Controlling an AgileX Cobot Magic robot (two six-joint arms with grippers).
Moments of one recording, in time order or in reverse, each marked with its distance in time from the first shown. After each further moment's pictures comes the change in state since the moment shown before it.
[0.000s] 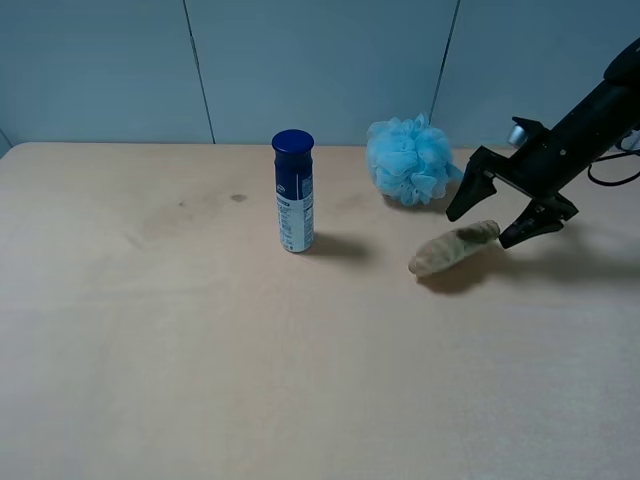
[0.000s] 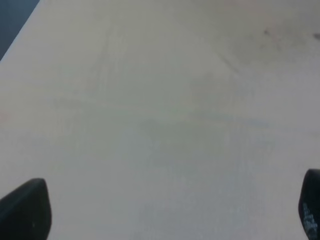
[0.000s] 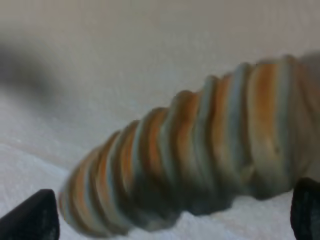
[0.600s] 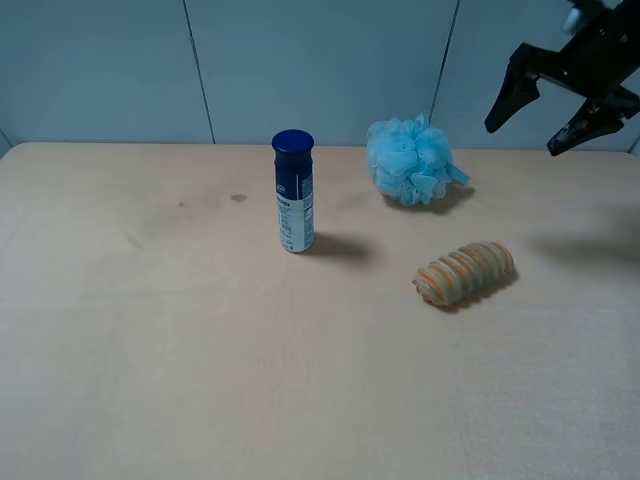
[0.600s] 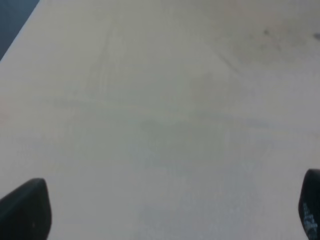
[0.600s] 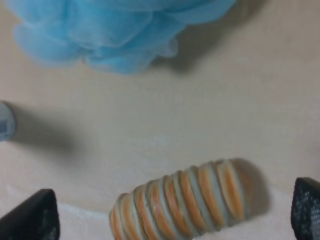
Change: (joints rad) left arm 0.000 0.000 0.000 0.000 0.000 0.000; right arm 0.000 -0.153 -0.276 -0.184 0.105 0.177
